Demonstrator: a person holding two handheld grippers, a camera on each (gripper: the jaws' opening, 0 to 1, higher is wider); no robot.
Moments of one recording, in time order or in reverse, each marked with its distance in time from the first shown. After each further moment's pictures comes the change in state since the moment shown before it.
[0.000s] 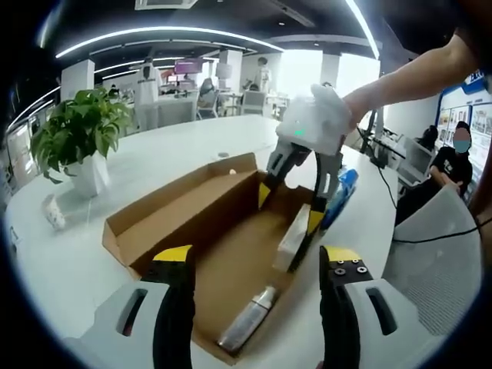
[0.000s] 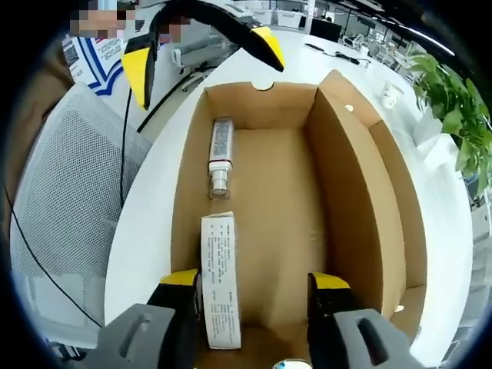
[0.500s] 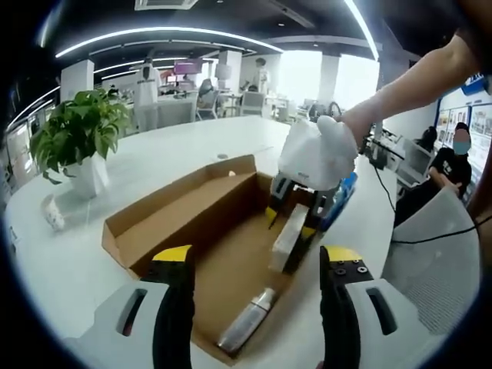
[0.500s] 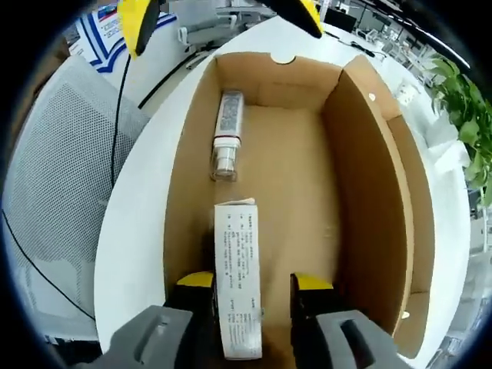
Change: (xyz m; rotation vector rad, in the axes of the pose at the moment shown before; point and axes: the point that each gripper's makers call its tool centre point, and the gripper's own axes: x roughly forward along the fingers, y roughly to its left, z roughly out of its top) left arm -0.002 -0.003 0.000 -0.007 -0.002 -0.008; right arm 0.028 0.010 -0.015 -0.066 0.108 -0.020
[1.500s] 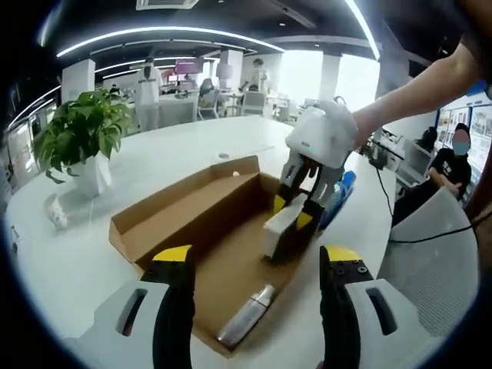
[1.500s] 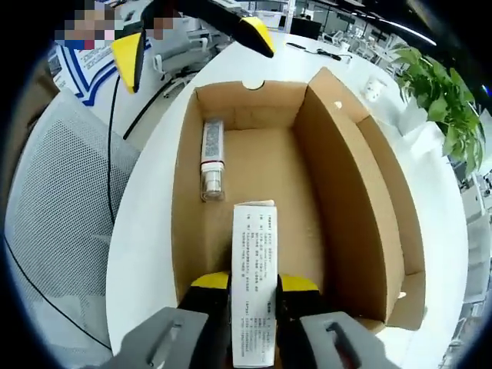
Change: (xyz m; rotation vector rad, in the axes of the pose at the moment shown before) left arm -0.009 0.001 0.000 0.000 0.005 0.004; right arm -0.035 -0.006 0.007 0.187 -0.143 -0.053
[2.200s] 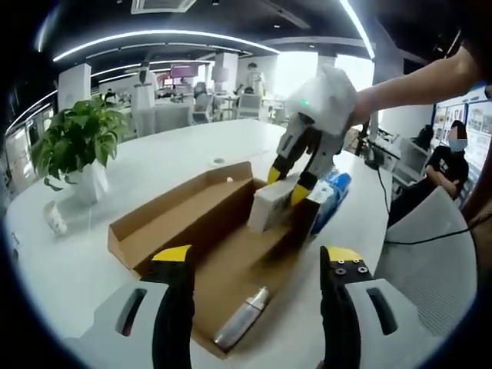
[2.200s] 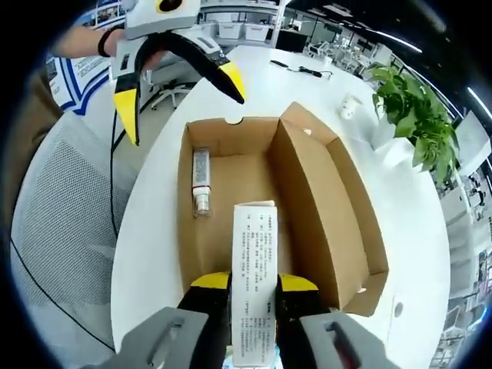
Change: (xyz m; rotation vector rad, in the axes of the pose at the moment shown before) left arm -0.004 -0.008 0.010 0.023 -0.015 -0.016; right arm -0.056 -0.018 0.019 0.017 -0.069 -0.102
